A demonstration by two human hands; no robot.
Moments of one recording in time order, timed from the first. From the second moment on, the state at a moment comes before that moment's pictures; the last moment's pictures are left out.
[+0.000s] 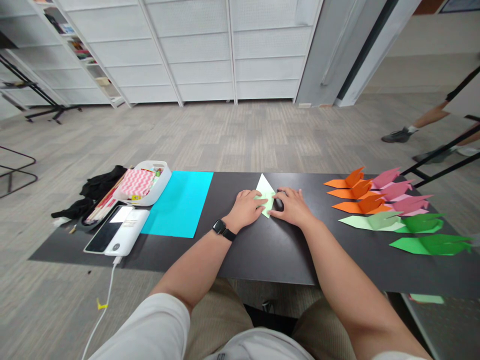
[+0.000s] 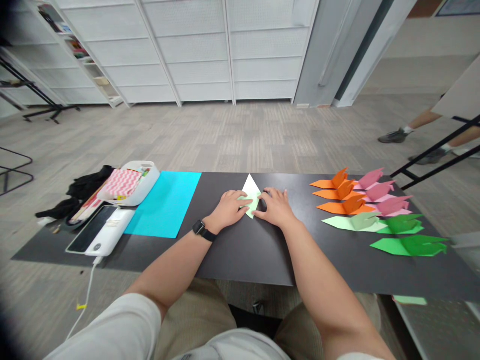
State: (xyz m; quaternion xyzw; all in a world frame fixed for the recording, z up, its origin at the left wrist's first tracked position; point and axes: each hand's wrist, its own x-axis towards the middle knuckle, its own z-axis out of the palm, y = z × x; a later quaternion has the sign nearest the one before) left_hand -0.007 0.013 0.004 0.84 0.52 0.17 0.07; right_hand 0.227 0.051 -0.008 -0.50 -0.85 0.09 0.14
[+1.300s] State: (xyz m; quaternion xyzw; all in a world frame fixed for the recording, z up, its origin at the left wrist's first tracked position) left_hand -0.009 0.014 0.015 0.82 0.52 0.23 0.13; right_hand 0.231 0.068 -0.023 -0.50 -0.83 0.09 0.23
